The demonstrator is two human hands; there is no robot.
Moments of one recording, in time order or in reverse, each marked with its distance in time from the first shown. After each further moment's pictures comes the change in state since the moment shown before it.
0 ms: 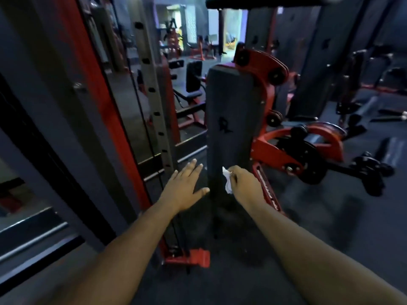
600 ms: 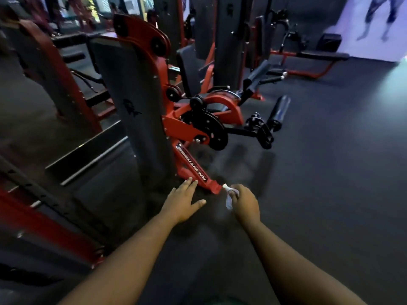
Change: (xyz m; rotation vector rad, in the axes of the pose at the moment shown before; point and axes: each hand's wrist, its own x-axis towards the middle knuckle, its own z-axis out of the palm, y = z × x) left_hand 0.074 0.366 0.193 -0.114 -0.281 0.178; right_hand -0.184 0.350 -0.171 0.077 0.166 0.563
